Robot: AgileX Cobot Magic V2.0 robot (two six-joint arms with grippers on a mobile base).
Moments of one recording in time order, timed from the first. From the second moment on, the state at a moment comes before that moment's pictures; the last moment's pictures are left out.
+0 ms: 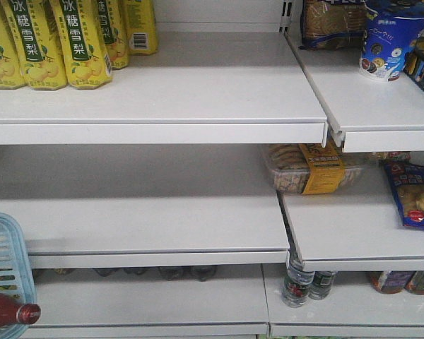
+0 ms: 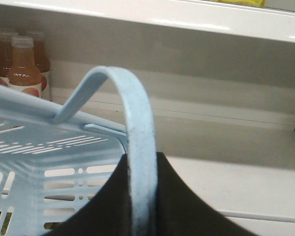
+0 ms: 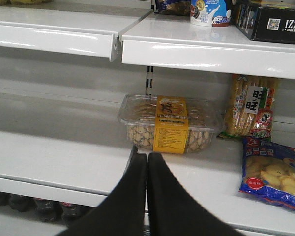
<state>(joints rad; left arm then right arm) 0.04 0.09 0.04 0.11 0.04 -0.33 0.02 0.10 -0.29 0.31 0.46 -0.36</state>
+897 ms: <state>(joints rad) 0.00 -0.01 0.04 -0.02 0.16 -0.15 0.02 0.09 -0.29 0.31 0.46 -0.36</state>
